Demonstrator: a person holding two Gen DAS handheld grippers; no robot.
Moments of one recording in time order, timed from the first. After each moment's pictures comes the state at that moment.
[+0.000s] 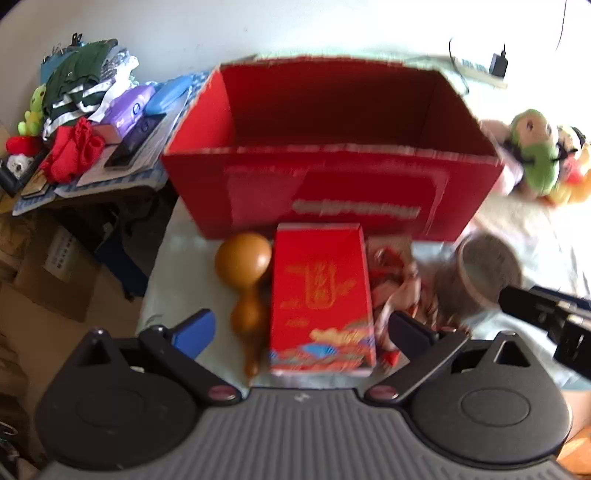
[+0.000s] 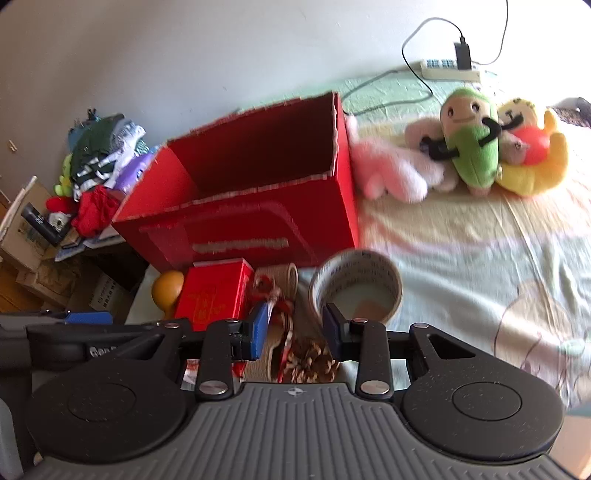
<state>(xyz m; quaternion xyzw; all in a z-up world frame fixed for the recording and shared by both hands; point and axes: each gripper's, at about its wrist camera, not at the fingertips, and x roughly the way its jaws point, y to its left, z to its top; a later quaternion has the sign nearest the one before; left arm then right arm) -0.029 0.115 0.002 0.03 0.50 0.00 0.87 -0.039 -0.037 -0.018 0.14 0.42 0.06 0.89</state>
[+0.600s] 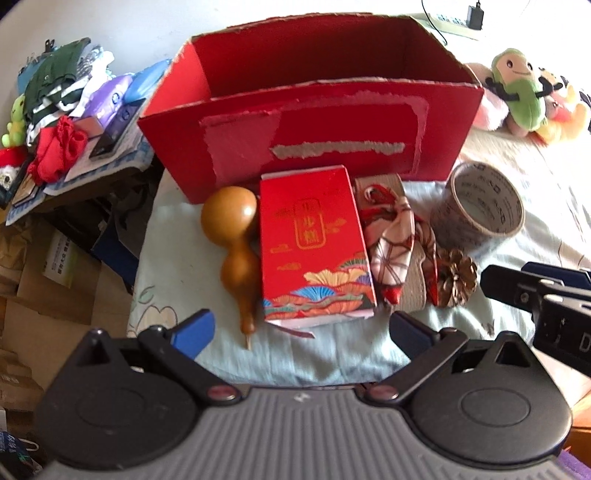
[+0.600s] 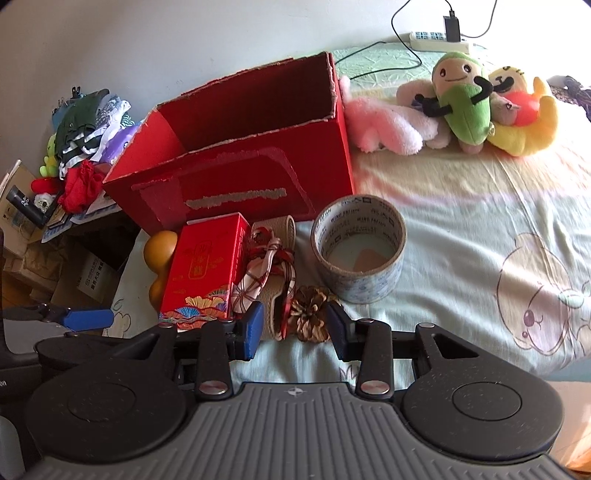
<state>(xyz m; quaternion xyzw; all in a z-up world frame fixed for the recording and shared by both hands) -0.055 0.081 -0.017 0.07 0.54 0.01 0.84 -0.058 -0.018 -0.034 0.14 0.46 0.04 0.88</state>
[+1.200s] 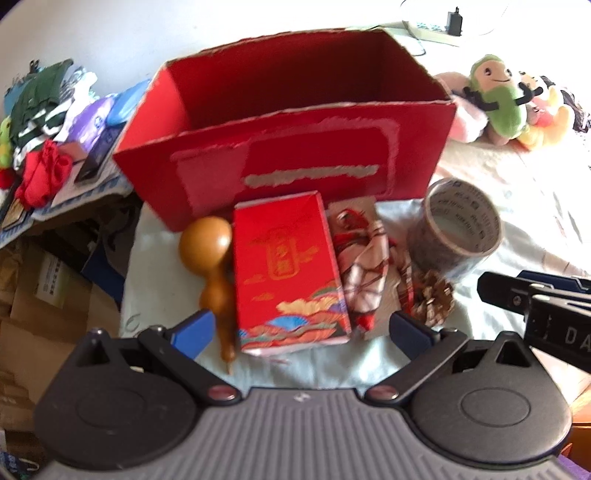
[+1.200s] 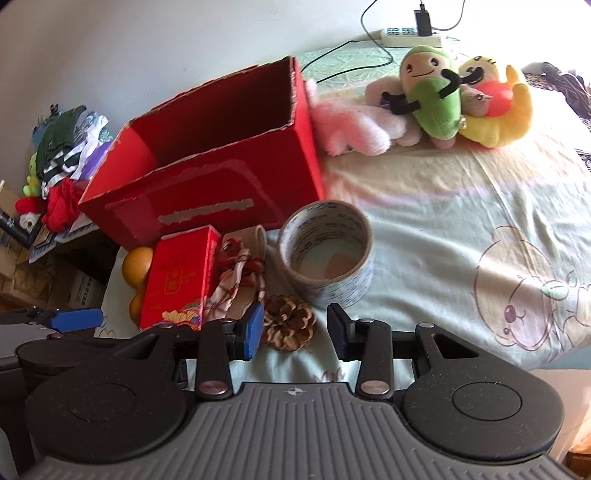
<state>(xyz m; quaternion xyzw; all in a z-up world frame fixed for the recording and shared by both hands) -0.047 0.065 -0.011 0.08 0.52 -0.01 0.85 -0.055 -0.041 -0.034 0.16 0.46 0.00 0.87</state>
